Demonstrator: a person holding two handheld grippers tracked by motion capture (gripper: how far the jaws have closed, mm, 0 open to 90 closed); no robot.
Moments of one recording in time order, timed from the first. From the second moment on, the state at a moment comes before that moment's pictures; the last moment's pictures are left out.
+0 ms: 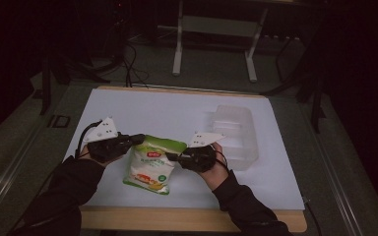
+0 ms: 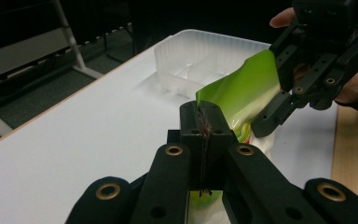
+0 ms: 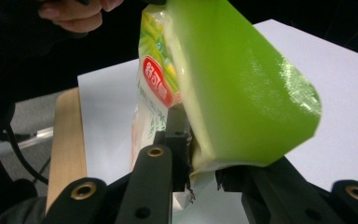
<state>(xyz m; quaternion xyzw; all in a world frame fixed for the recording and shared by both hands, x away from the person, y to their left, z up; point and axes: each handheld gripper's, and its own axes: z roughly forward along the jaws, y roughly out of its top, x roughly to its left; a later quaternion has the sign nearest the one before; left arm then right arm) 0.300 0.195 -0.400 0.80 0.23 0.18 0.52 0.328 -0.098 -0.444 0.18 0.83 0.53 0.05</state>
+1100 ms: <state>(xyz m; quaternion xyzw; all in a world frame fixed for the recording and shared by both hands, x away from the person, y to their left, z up) 0.294 0.228 -0.385 0.74 0.24 0.15 0.62 0.321 -0.131 -0.341 0.14 0.81 0.57 0.06</state>
